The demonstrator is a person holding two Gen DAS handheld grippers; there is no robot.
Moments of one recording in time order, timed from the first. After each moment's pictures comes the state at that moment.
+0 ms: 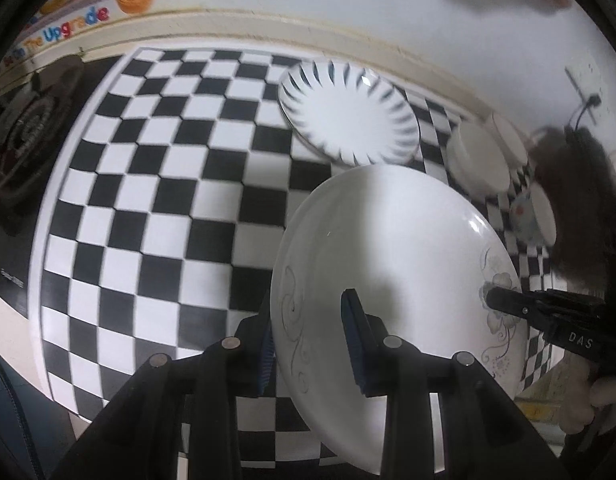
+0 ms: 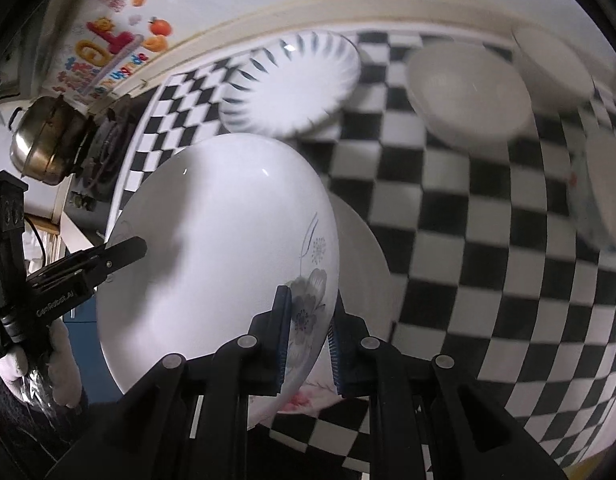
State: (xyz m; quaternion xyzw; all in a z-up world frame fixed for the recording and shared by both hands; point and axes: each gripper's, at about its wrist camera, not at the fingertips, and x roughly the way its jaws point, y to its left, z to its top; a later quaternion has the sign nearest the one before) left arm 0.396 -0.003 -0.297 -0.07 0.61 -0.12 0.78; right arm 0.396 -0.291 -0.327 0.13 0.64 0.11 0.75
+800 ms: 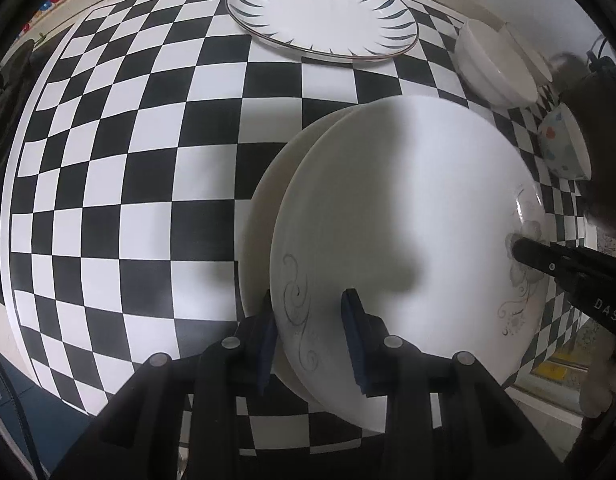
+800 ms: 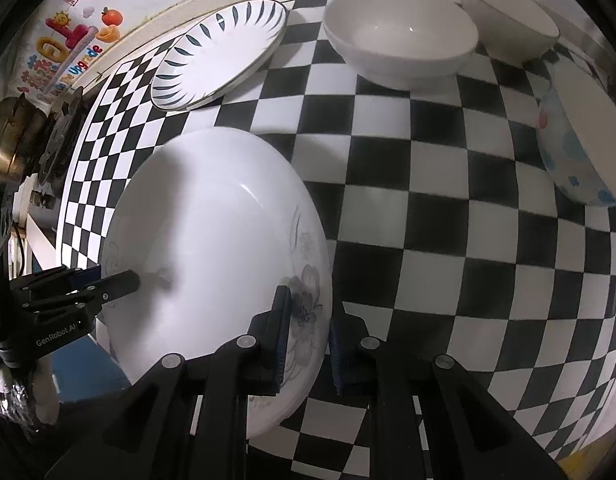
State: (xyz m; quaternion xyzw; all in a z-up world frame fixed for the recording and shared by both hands) left arm 0.386 -0.047 -0.348 0.00 0.69 -0.12 0.71; right arm 0.378 -0.315 -0.369 0.11 0.66 0.07 0.74
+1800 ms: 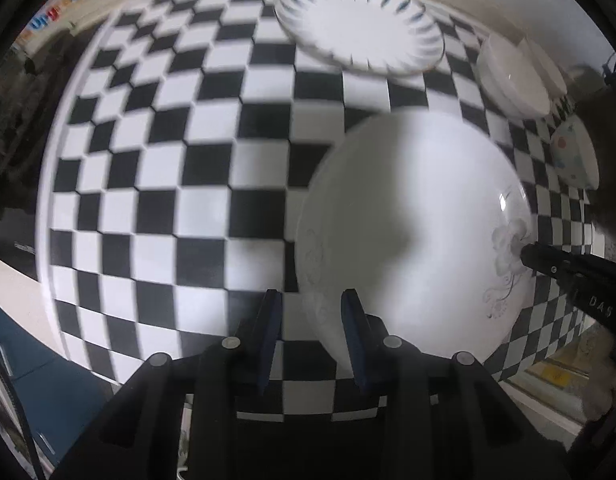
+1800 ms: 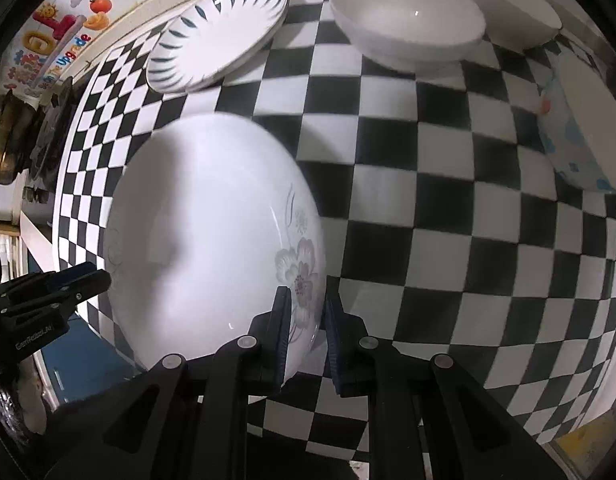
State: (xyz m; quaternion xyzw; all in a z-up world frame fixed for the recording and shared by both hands) left arm 0.383 -0.014 -0.308 0.01 0.69 -0.07 0.72; right arm 0.382 -0.304 -0.362 0.09 0.68 0.05 0.72
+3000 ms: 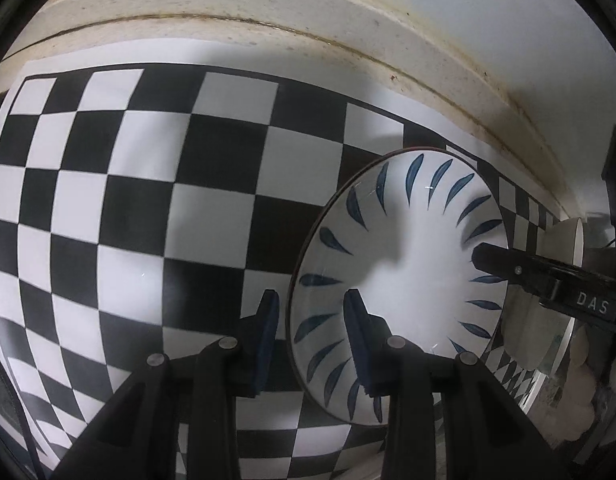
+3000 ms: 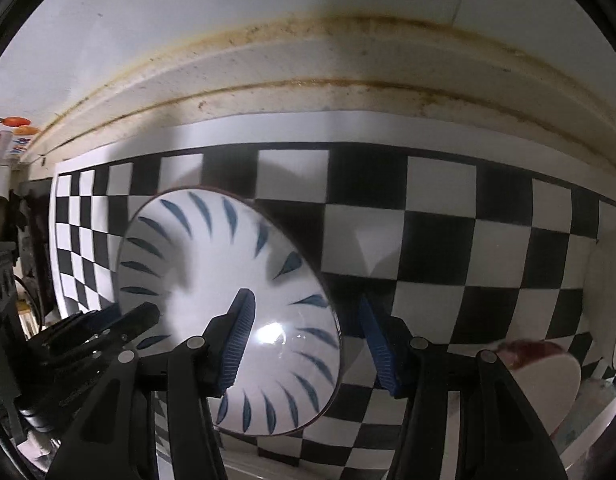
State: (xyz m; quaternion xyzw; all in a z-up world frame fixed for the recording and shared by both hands) left arm 0.638 -0.009 -0.378 -0.10 0.71 -0.11 0.68; right arm 0.686 -0.277 -0.412 0.11 0.73 0.05 0.67
